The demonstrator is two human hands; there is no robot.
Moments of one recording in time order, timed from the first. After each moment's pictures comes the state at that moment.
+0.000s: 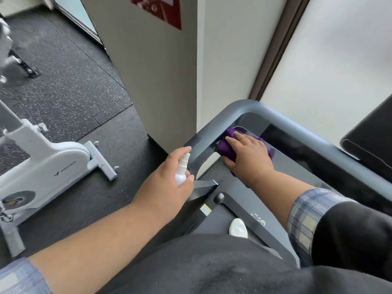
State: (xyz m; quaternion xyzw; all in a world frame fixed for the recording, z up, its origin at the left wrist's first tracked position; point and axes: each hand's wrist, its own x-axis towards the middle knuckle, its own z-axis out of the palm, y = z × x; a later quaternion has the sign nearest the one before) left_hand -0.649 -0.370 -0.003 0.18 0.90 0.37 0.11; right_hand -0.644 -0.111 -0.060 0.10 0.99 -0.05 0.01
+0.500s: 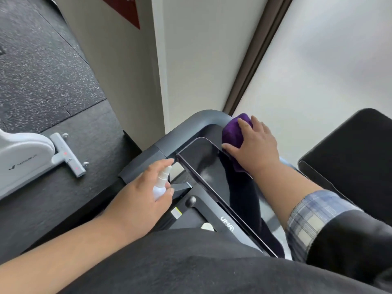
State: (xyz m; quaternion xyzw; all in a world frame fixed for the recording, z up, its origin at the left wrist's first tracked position) left_hand -0.643 -0.308 -0.006 0.22 0.89 0.37 0.15; right_hand -0.661 0.012 -0.024 0.21 0.98 -0.05 -0.03
